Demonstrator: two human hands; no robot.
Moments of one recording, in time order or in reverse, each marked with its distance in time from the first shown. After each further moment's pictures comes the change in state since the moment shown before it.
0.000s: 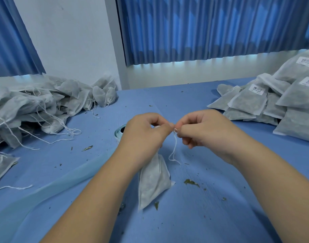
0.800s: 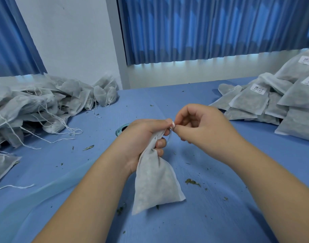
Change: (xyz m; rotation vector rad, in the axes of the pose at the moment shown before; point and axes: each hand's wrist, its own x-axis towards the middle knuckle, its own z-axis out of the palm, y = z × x) left_hand 0.006 -0.004 -0.009 -0.631 -0.332 -0.390; right_hand -0.002 -0.001 0.009 -0.157 0.123 -0.264
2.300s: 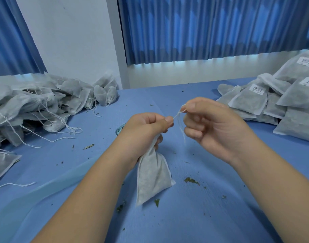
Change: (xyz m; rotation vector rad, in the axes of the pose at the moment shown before) left_hand 0.001 -0.004 -0.001 0.290 0.139 0.266; right_hand 0.000 -0.007 -0.009 0.846 -0.093 0.190
